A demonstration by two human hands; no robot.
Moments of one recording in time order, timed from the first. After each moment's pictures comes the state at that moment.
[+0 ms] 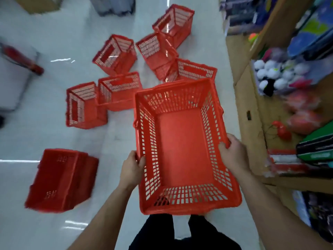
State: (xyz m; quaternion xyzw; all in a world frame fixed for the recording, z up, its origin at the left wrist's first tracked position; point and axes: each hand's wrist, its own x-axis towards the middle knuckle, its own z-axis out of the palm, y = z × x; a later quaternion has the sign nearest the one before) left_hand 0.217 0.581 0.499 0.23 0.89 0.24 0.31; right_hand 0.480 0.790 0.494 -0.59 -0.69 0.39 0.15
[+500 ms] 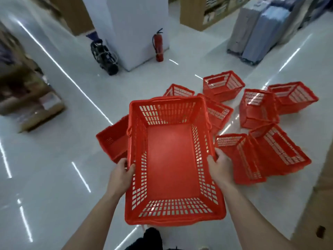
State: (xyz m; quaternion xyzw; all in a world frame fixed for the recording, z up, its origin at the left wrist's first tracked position) left_hand 0.128 0.236 0.592 -0.09 0.91 0.39 0.12; right_hand 0.186 0.566 0.590 -0.29 -0.87 0.40 0.07
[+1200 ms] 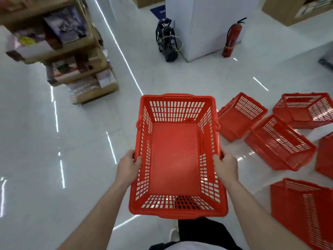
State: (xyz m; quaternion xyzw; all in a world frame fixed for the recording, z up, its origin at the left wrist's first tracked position) left_hand -0.121 -0.050 0.544 -0.23 0.88 0.40 0.09; right_hand -0.154 0.284 0.531 -0.19 -0.88 0.44 -0.04
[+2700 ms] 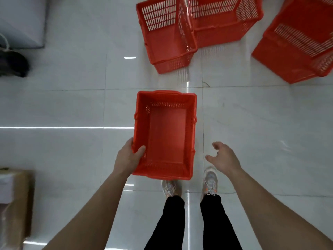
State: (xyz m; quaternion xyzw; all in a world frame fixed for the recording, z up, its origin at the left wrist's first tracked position) left_hand -0.504 -0.039 0.259 0.18 0.89 0.13 0.41; right_hand -0.227 0.130 0.222 -0.59 -0.64 0.45 -0.17
